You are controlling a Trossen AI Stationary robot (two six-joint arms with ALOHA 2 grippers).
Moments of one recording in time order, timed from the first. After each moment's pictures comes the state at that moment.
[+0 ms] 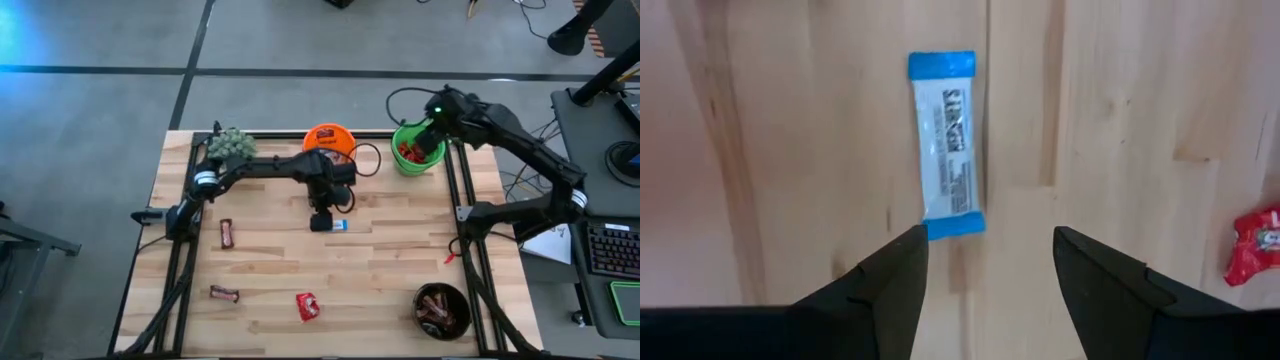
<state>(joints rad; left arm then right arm) 0.18 2.17 1.89 -1.15 0.27 0.14 -0.68 1.20 1.37 -1.18 0.49 0.03</state>
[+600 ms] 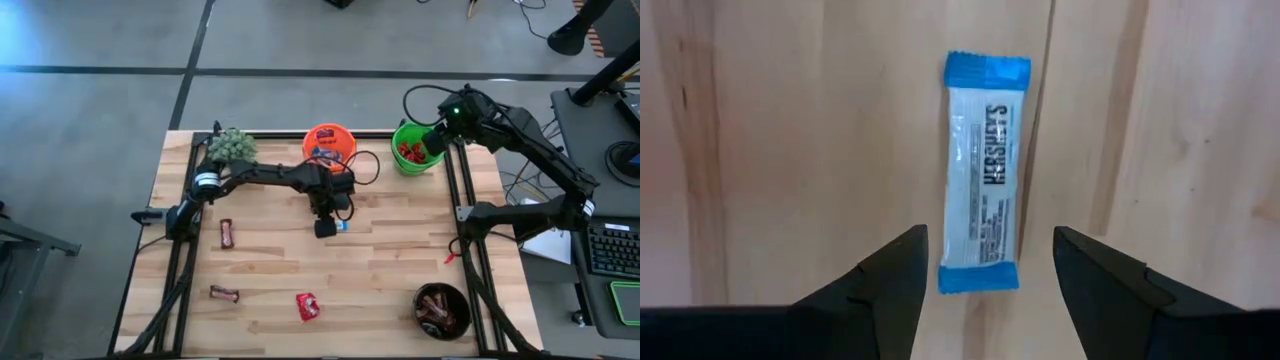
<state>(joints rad) 0.16 2.17 1.72 -0.93 0.22 0.01 -0.68 1.10 1.40 -1.22 0.41 0.11</state>
